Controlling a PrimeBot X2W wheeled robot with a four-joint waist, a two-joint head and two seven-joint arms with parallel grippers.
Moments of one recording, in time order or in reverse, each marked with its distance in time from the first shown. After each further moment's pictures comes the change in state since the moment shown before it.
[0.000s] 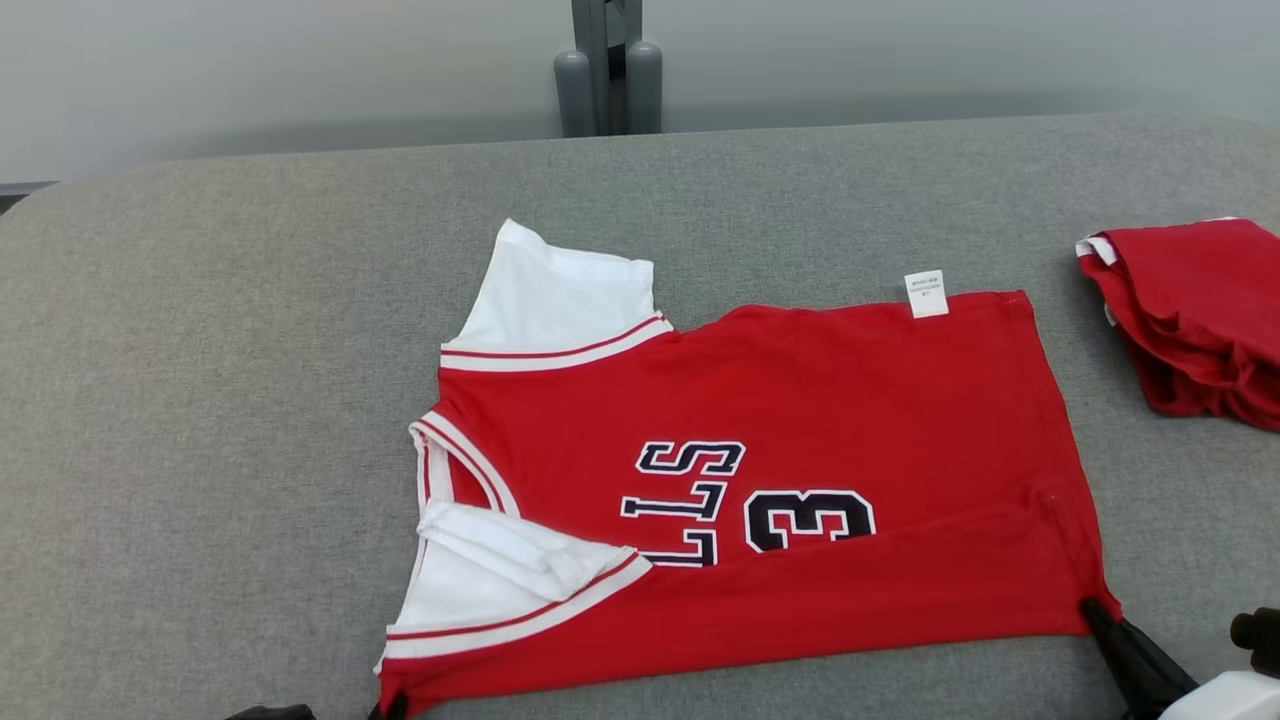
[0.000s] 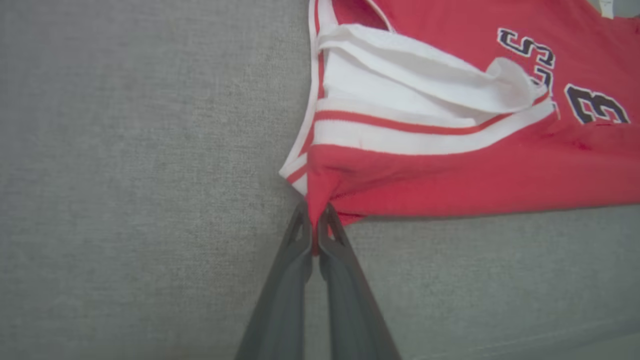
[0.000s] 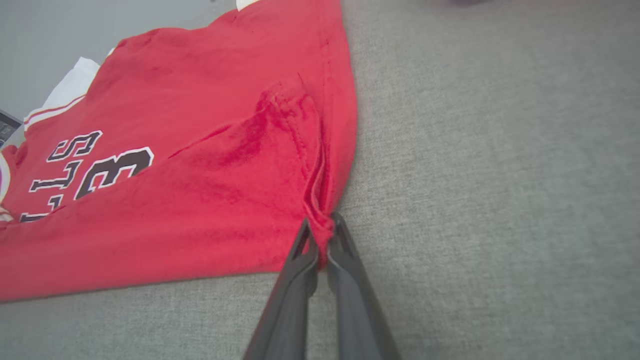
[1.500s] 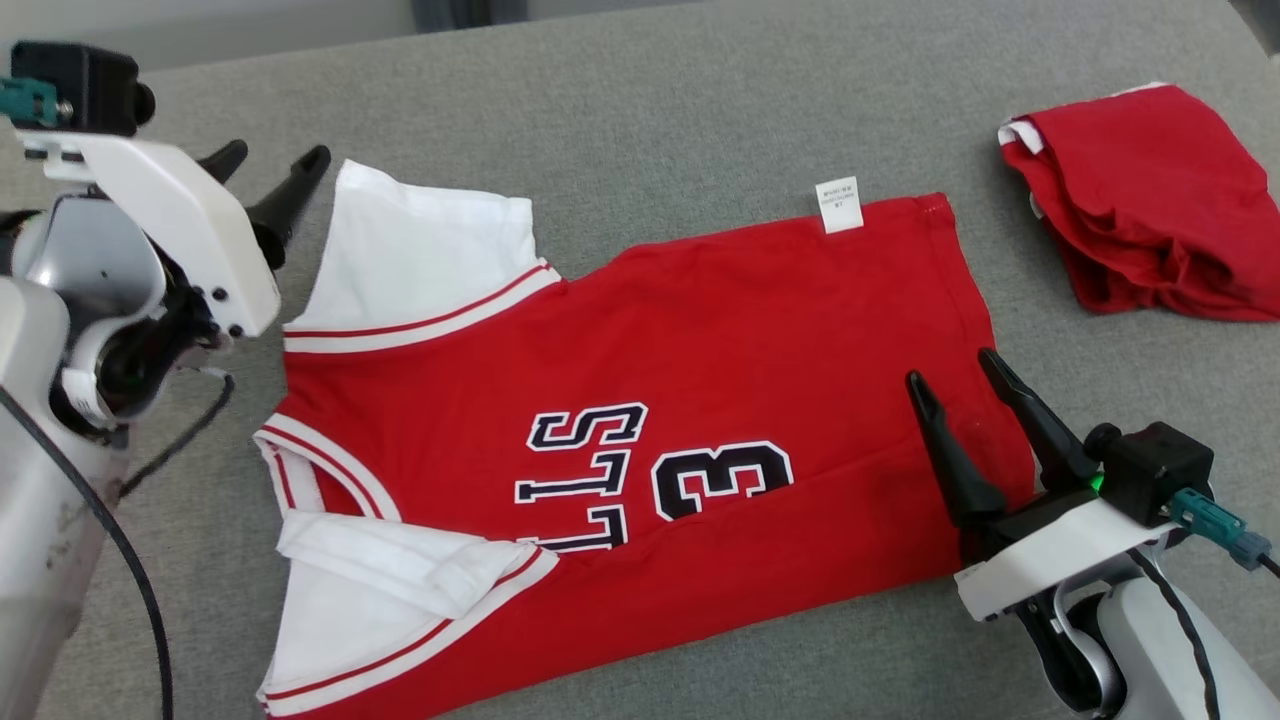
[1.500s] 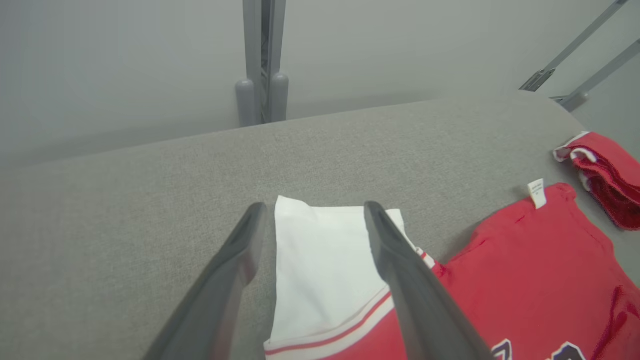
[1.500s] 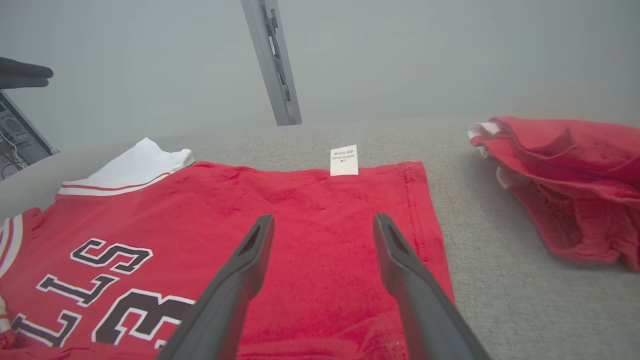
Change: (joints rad) left arm -0.931 0.097 0.043 0.288 -0.145 -0.270 0.424; right arm -0.205 0.282 -0.162 -0.193 -0.536 -0.001 -0.017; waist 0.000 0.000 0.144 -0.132
